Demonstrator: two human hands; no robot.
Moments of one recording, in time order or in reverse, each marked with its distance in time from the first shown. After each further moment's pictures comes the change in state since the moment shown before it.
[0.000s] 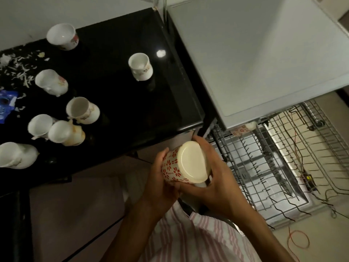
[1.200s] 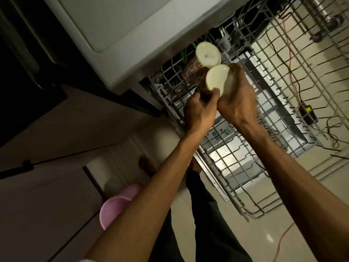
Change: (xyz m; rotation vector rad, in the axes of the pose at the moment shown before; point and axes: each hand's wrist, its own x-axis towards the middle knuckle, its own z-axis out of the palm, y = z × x) left_hand 0.307 -0.209 0.153 0.962 0.083 0.192; right_hand 0.093 0.375 -0.143 -0.278 0.487 0.296
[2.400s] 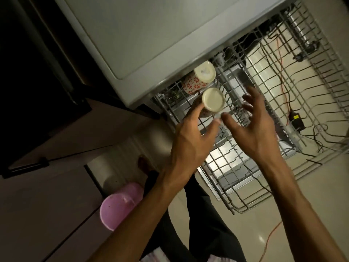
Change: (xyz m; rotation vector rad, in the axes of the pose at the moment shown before) left_hand -0.088 0.044 -0.042 0.267 -0.059 0.236; right_hand -0.059 -0.051 -0.085 0.022 -0.097 0.125
